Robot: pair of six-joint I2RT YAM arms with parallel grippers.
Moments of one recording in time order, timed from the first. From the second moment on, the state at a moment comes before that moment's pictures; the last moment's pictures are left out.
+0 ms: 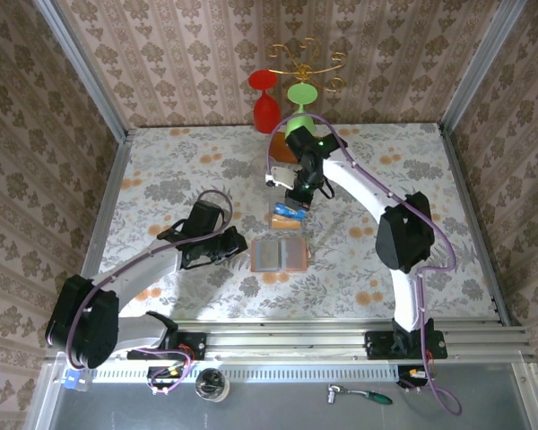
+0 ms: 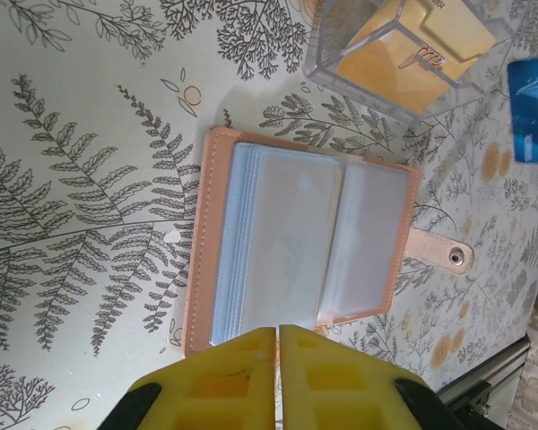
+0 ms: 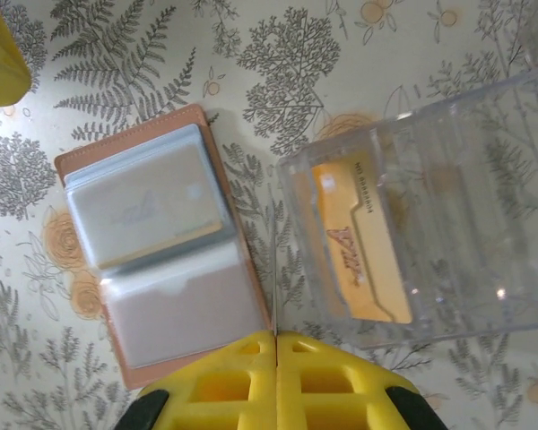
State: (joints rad) left arm -0.55 1.25 0.66 -0.34 0.39 -0.88; right arm 0.50 2.06 1.93 -1.20 -0.29 -0.69
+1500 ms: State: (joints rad) left arm -0.54 1.26 0.66 -0.40 0.36 -0.89; right arm 0.48 2.49 2.49 -1.51 -0.29 -0.91
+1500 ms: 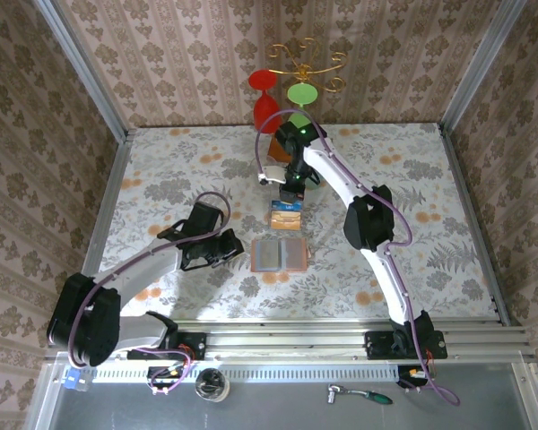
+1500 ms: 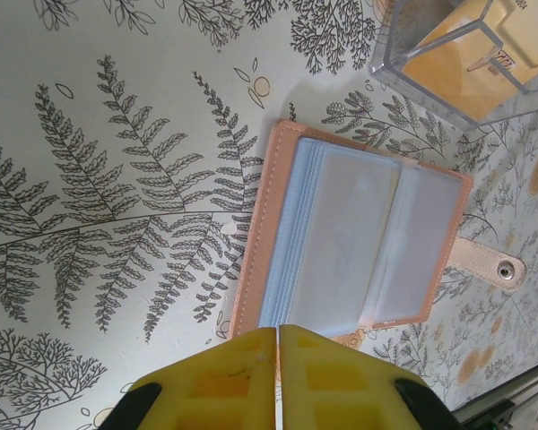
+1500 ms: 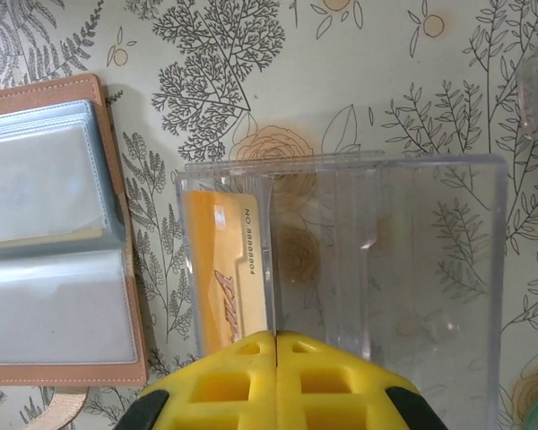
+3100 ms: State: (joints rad) left arm -0.55 1.31 0.66 -0.40 0.36 -0.90; right arm 0.46 2.40 2.25 -1.27 -0.18 -0.80
